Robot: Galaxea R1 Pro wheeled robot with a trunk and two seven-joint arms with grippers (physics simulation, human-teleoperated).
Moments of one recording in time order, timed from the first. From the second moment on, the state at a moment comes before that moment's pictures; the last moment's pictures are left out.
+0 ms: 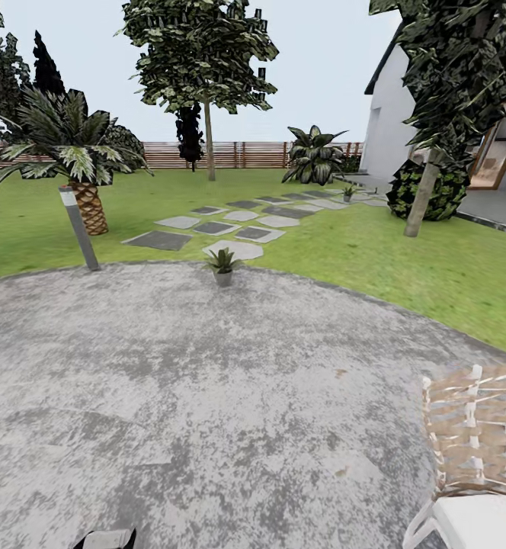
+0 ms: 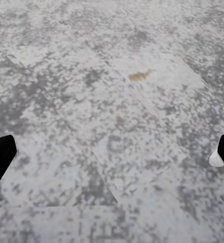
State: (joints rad) left arm -0.25 0.13 0.12 -0.28 0.00 -0.51 -0.11; right arm -0.07 -0.01 -0.04 -0.53 0.12 -0.41 -0.03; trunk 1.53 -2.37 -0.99
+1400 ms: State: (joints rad) left arm -0.25 0.13 0.12 -0.28 0.00 -0.51 -0.11; right arm -0.07 -0.01 -0.04 -0.53 0.12 -0.41 -0.03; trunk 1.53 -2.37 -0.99
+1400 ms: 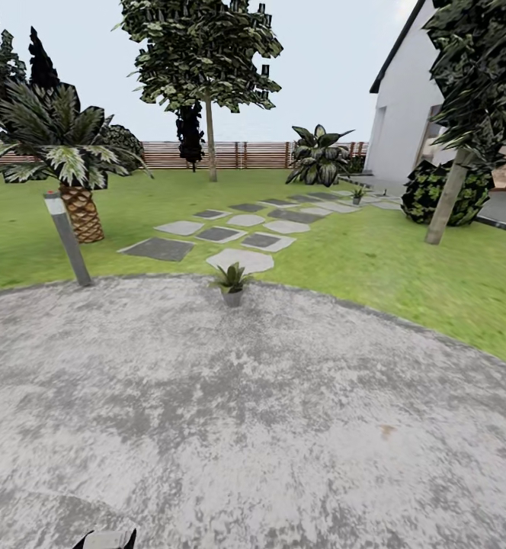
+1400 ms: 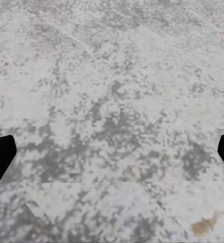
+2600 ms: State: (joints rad) left arm -0.25 0.13 0.12 -0.28 0.00 -0.51 -0.11; right arm -0.07 -0.01 -0.04 -0.53 0.12 -0.41 -0.03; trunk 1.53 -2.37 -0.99
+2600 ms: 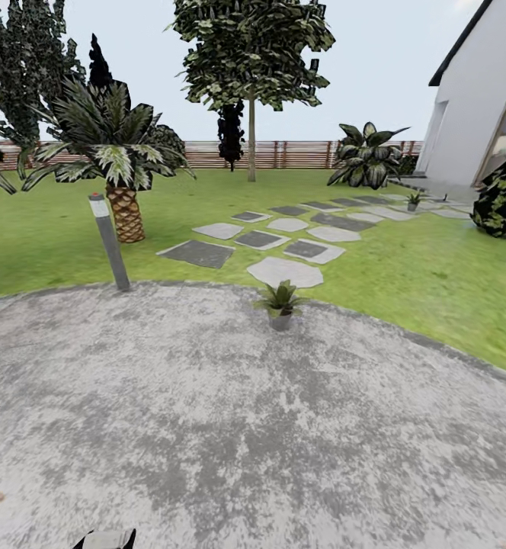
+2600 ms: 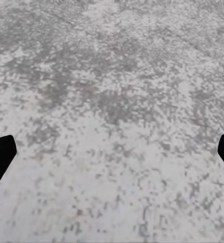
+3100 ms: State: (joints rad) left arm -0.25 0.14 0.11 -0.28 0.00 -0.51 -0.12; right arm -0.07 -0.01 -0.05 -0.53 0.12 -0.41 -0.03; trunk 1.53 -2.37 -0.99
